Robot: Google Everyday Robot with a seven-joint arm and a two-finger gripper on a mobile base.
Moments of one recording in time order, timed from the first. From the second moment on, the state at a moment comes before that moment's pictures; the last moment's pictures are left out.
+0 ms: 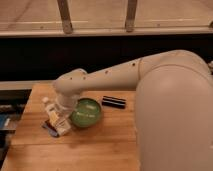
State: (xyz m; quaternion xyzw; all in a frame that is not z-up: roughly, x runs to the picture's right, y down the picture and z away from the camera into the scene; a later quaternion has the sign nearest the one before) arm -0.204 0.142 0.702 -0.42 -0.05 0.42 0.80
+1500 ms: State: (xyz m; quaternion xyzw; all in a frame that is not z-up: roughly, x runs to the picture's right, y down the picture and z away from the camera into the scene) arm -0.140 0.101 0.747 -0.42 -0.10 0.50 0.75
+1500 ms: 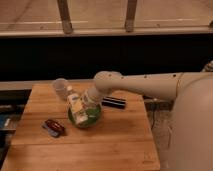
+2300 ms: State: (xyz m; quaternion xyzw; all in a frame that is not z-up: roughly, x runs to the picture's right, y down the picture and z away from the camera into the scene) arm -0.129 0.124 0.783 -0.43 -0.09 0.52 0.74
